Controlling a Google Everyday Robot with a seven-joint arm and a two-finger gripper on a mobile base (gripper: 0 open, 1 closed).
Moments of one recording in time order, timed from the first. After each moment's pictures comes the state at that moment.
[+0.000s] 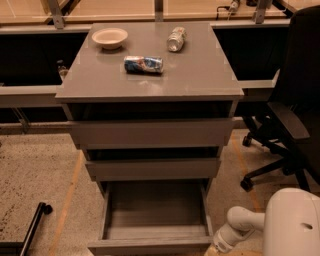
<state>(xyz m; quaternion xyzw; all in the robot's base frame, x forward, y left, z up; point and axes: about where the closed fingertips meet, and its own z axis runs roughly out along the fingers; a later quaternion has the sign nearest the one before) 0.402 -0.221 0.179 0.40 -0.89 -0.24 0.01</state>
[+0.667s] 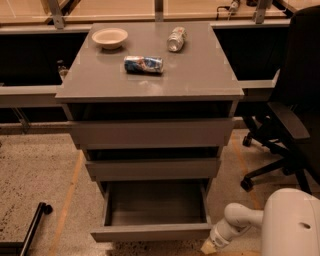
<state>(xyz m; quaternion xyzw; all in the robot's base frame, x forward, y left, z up) 0.427 -0.211 0.176 0.41 -0.88 -0.24 -0.02</state>
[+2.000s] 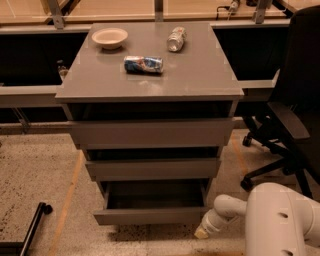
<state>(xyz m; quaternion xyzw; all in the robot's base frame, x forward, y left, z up) 0.496 -0.193 0.158 0.47 -0.86 -0.19 -0.07</state>
